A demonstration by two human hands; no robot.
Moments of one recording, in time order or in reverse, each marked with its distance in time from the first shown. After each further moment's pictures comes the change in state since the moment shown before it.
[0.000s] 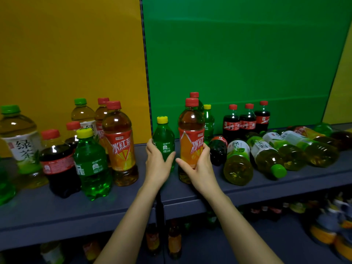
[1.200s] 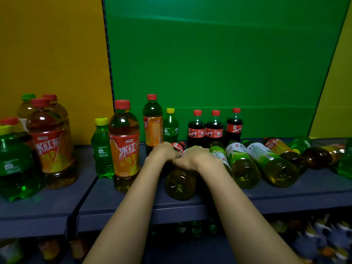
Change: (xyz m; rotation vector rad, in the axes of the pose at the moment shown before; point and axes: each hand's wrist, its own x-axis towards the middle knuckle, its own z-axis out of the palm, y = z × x) left_hand 0.051 0.107 0.141 0.485 -0.465 -0.287; right_hand 0.099 0.040 -0.128 -0.883 -0.571 0.292
